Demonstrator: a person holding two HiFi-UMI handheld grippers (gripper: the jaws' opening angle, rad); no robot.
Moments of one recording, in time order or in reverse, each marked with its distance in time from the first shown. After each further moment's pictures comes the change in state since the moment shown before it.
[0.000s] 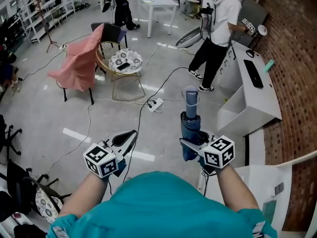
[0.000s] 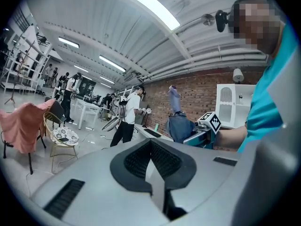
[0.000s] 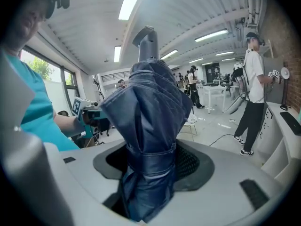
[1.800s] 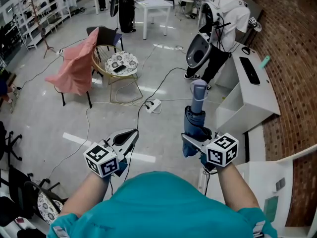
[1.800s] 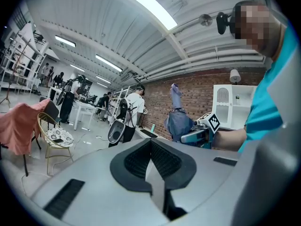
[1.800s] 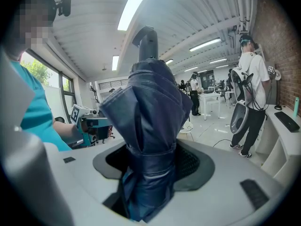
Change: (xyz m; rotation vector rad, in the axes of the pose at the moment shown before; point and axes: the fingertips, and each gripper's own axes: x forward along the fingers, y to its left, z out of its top) left arm 0.020 -0.022 0.012 0.008 -0.003 -0.043; right arm -0.031 -0.014 0.021 0.022 -0.109 -0.041
